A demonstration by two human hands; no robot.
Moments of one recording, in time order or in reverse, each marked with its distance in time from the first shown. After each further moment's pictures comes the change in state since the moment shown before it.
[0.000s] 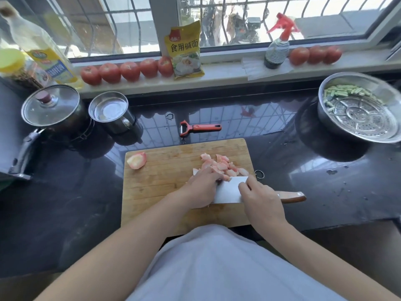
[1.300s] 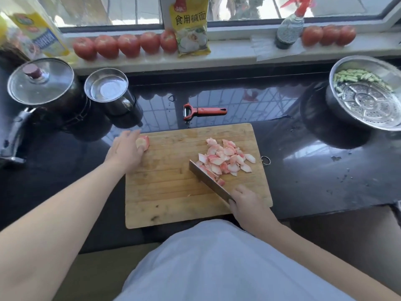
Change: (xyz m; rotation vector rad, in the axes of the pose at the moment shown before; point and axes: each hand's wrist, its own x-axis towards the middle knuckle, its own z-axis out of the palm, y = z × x) left_hand -0.023 -0.213 -0.085 0.167 0.365 -0.480; right_hand -0.022 -0.051 -0.002 0.573 -0.542 0.170
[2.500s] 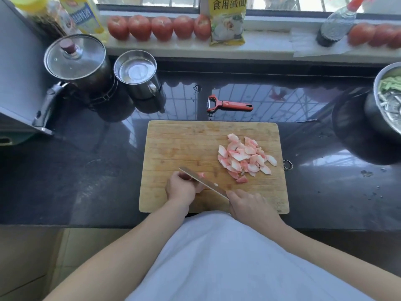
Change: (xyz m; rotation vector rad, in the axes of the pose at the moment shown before) left_hand -0.128 0.095 0.089 -1.051 -0.066 -0.685; right_hand 0.013 -0.025 0.007 -0.367 -0.065 -0.252
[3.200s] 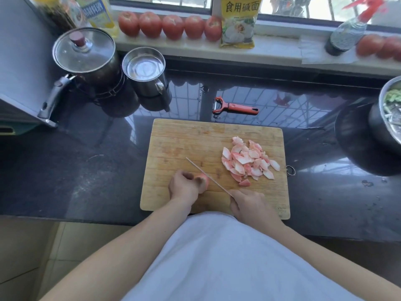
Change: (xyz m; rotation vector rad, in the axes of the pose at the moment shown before) left_hand -0.001 0.006 0.000 0.050 0.074 0.035; right_hand 0.013 0.003 0.009 0.204 0.155 -0.007
